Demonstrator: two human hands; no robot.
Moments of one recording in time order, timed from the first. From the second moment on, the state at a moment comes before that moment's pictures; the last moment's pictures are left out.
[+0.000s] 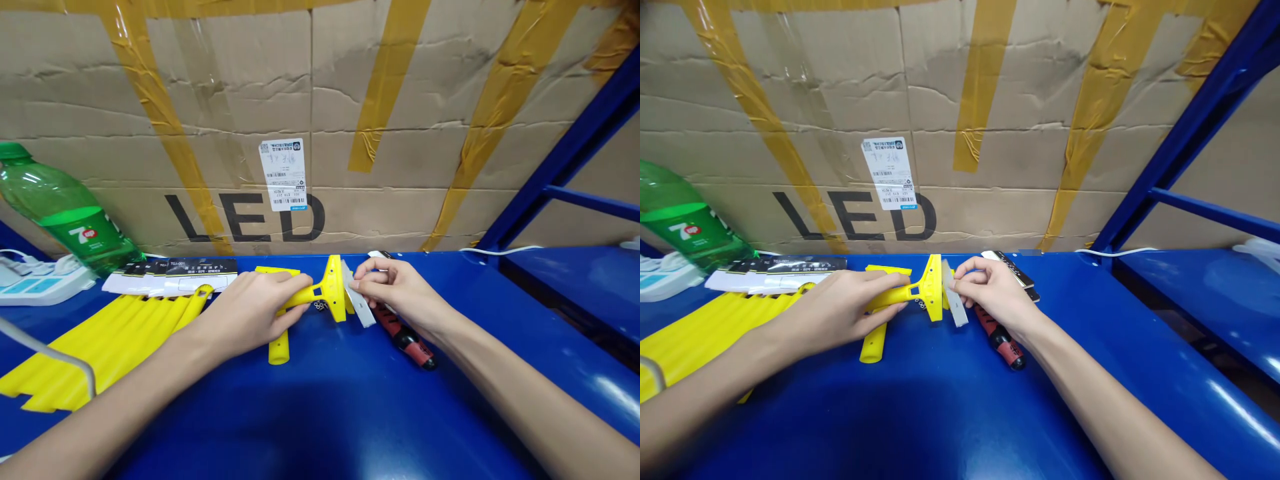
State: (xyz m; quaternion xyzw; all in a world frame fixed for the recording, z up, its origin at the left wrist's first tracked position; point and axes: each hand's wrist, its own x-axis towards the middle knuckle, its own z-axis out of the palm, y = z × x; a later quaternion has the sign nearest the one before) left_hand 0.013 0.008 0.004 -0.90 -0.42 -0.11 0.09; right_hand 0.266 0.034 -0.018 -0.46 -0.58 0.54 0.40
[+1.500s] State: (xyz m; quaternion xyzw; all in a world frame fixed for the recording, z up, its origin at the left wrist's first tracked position) left_hand 0.016 0.005 0.011 -0.92 -0.39 -0.09 0.01; right_hand 0.255 0.029 -0.021 -0.48 -0.56 0.55 0.40
